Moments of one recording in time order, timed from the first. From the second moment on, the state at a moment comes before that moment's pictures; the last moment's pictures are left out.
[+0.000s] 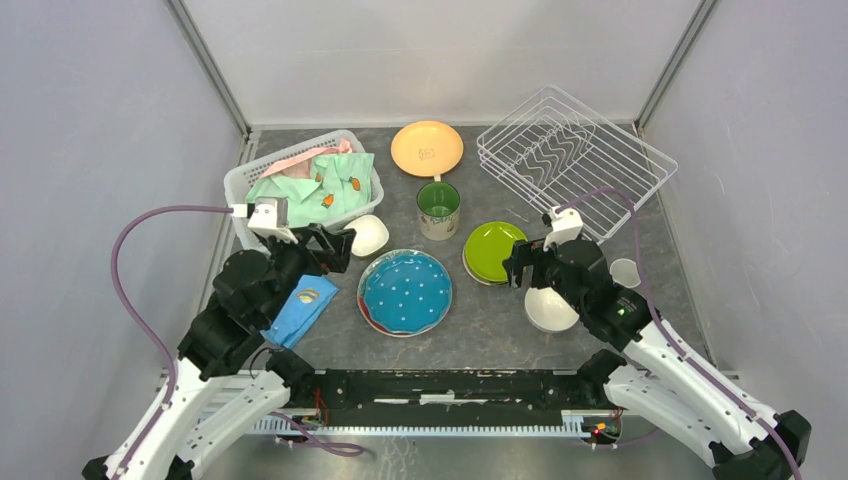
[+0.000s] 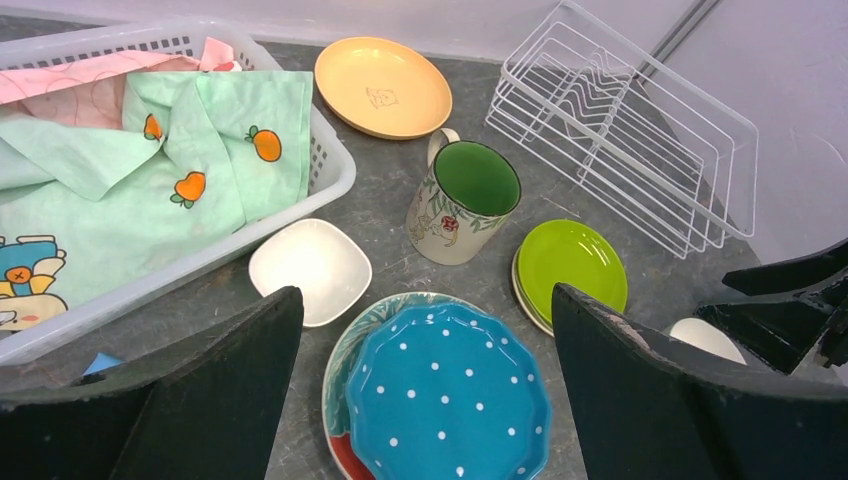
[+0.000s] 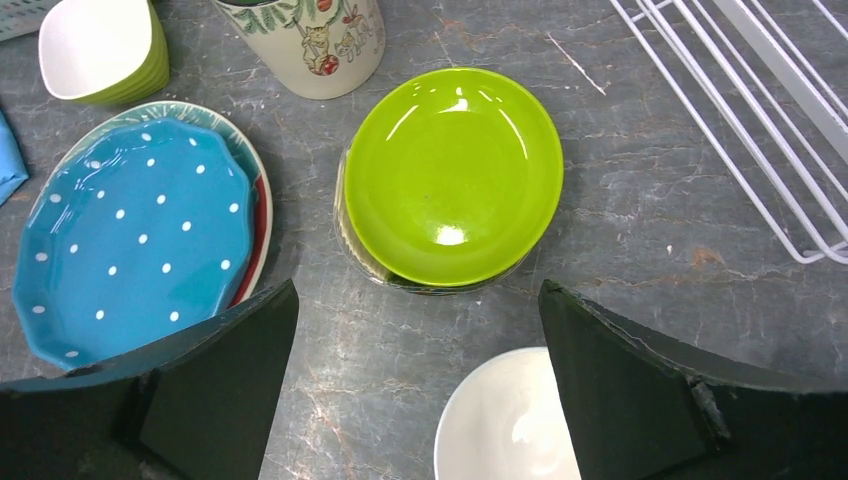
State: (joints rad) left arm -0.62 0.51 0.86 -0.48 -0.30 -0.37; right arm 0.65 0.71 0.61 -0.37 0.23 0.30
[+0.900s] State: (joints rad) left arm -0.62 0.53 0.73 -0.44 -0.41 -0.27; right arm 0.65 1.10 0.74 -0.80 0.53 0.77
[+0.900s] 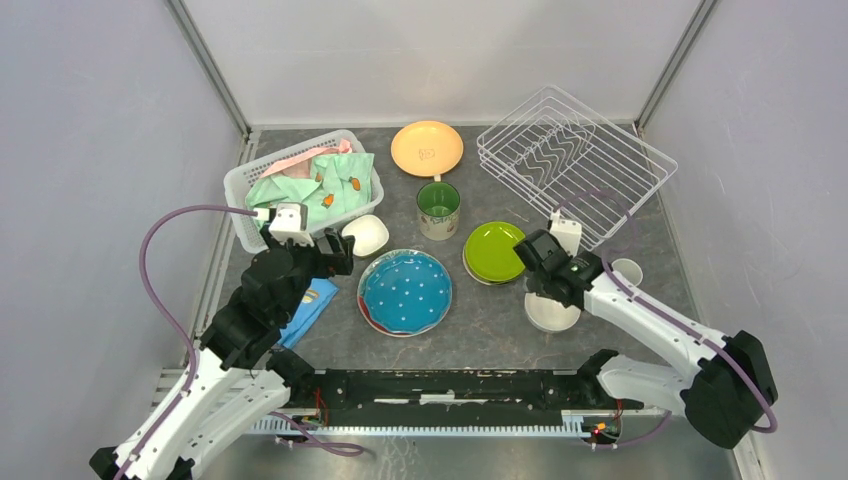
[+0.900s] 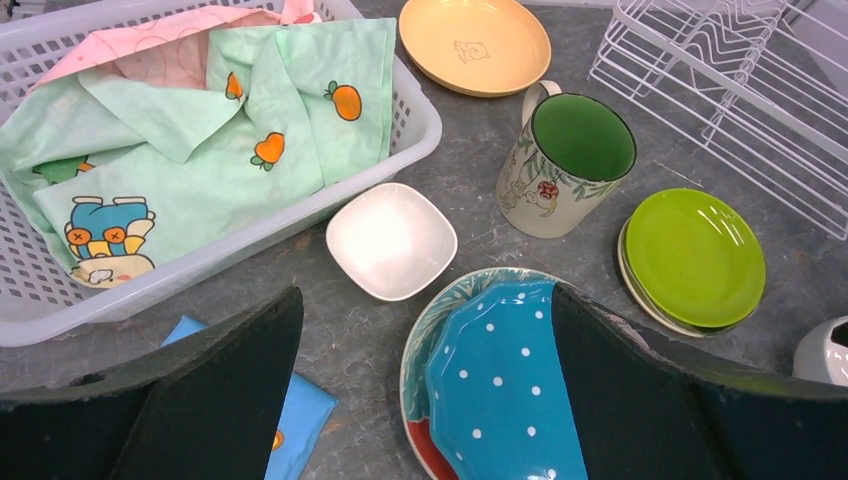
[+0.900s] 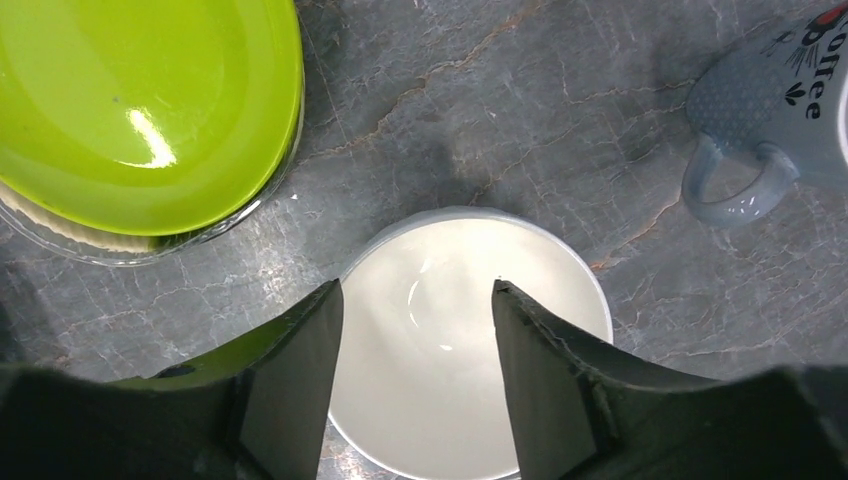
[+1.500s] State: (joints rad) left arm -0.62 0.49 0.72 -0.44 -0.45 -0.27; right arm 0.65 1.21 0.96 -0.86 0.58 0.91
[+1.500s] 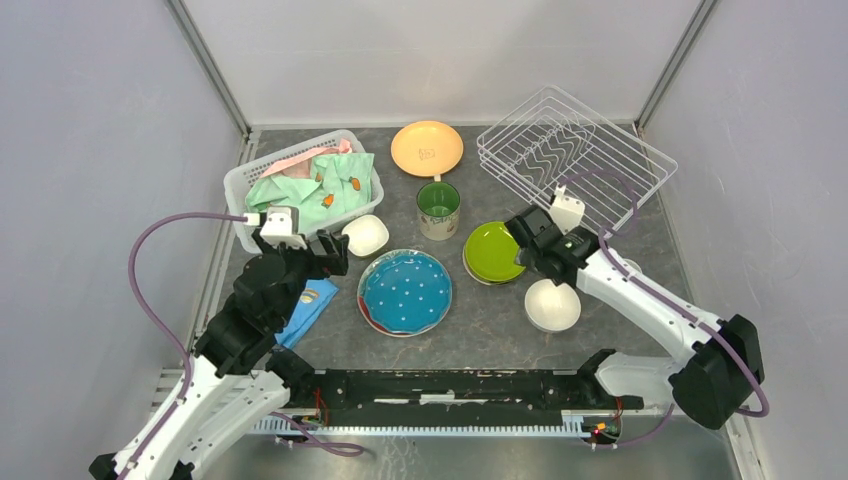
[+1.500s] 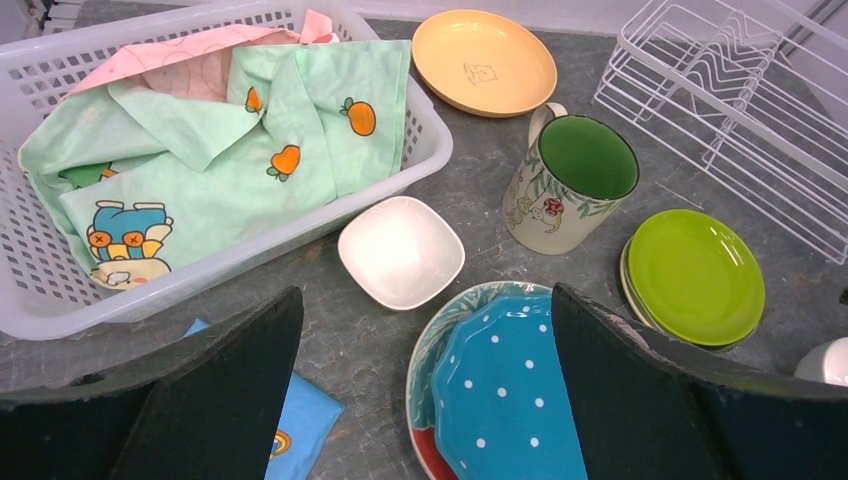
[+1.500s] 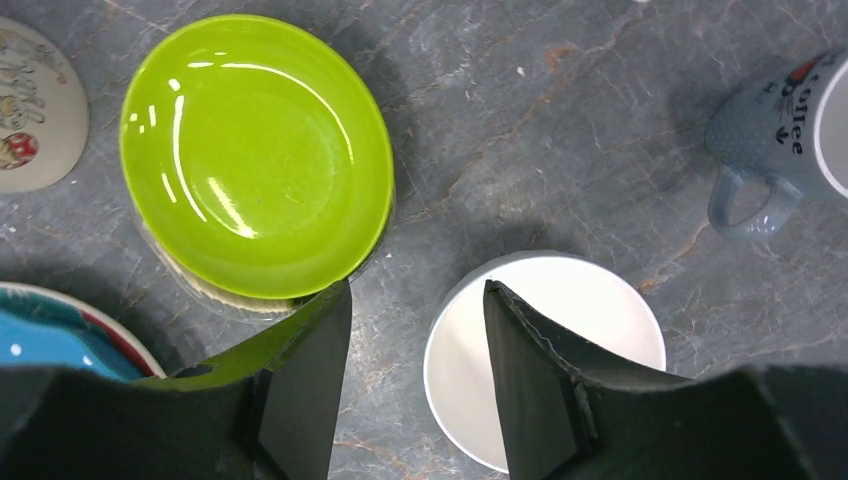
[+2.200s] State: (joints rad) left arm -0.62 0.48 0.72 -0.44 -0.47 -0.27; right arm 0.54 1.13 0.70 -0.30 0.46 0.42
